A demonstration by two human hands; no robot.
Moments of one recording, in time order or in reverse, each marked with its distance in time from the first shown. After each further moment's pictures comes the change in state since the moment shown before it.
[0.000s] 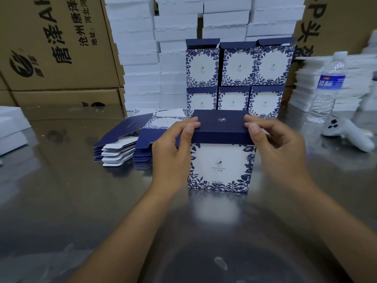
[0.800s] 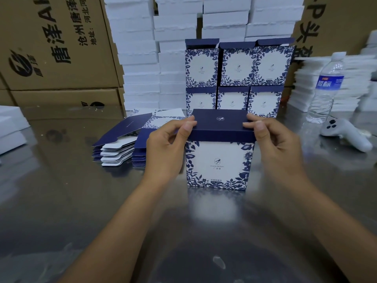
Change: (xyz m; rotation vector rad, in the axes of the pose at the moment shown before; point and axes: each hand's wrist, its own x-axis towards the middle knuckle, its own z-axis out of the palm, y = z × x) left_hand 0.010 0.001 -0.009 -0.162 -0.070 -0.182; right_hand 0.005 0.011 0.000 -0.009 0.024 -0.041
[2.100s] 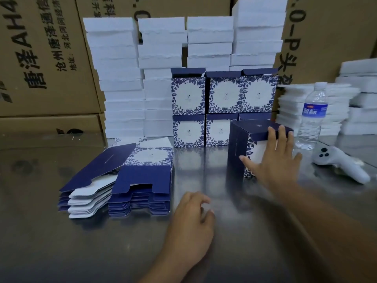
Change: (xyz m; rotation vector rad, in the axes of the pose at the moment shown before) left_hand -0.011 -0.061 0.038 0.544 -0.367 -0.073; right_hand 0.088 0.112 -0.029 -1.343 0.014 0.213
